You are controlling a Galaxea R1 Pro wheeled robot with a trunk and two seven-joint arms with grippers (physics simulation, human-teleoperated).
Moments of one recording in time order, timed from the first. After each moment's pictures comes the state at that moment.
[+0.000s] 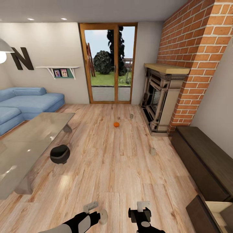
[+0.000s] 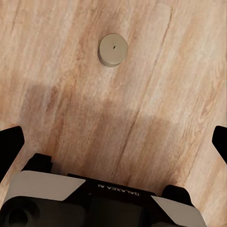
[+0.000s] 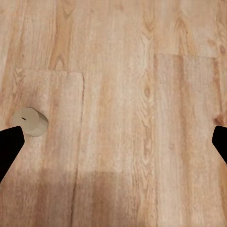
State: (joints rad) left arm -0.62 -0.15 -0.18 -0.03 0.52 0.10 0.18; right arm -0.56 0.17 1.18 -0.09 -1.06 -0.24 -0.31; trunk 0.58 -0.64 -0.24
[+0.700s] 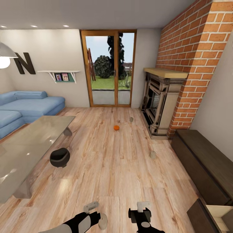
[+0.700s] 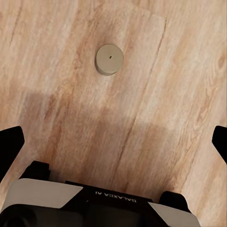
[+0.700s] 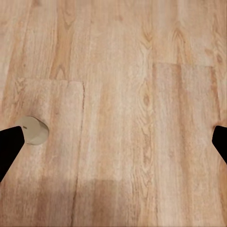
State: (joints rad) left arm -0.62 -0.15 -0.18 -0.03 0.52 0.10 0.18; right arm -0.56 0.17 1.18 -0.09 -1.06 -0.24 -0.31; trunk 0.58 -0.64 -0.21
